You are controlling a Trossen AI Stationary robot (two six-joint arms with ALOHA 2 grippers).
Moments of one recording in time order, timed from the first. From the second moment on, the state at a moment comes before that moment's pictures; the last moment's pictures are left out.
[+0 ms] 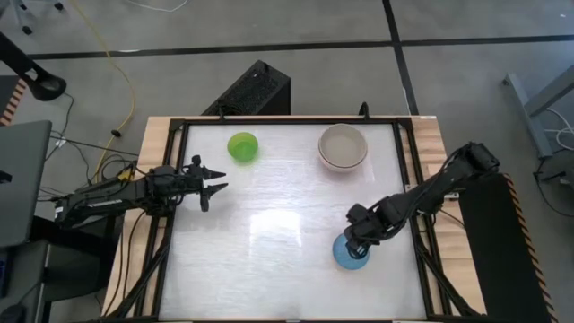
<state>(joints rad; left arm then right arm) 0.24 0.14 0.05 -0.07 -0.07 -0.04 0.49 1.40 0.97 -0.99 0.00 1.29</state>
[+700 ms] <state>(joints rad) 0.24 0.14 0.05 -0.07 -0.07 -0.04 0.49 1.40 0.78 -0.75 0.00 1.27</state>
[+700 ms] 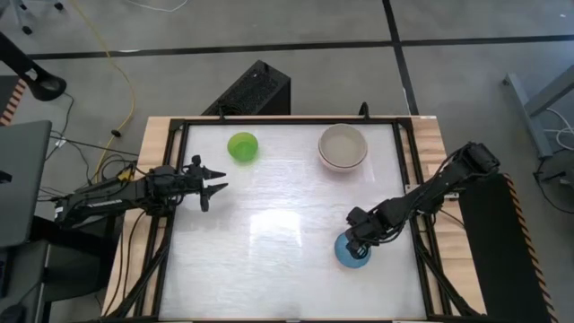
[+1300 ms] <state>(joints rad) 0.24 0.14 0.05 -0.07 -0.07 -0.04 0.26 1.29 1.10 -0.99 0.14 0.91</state>
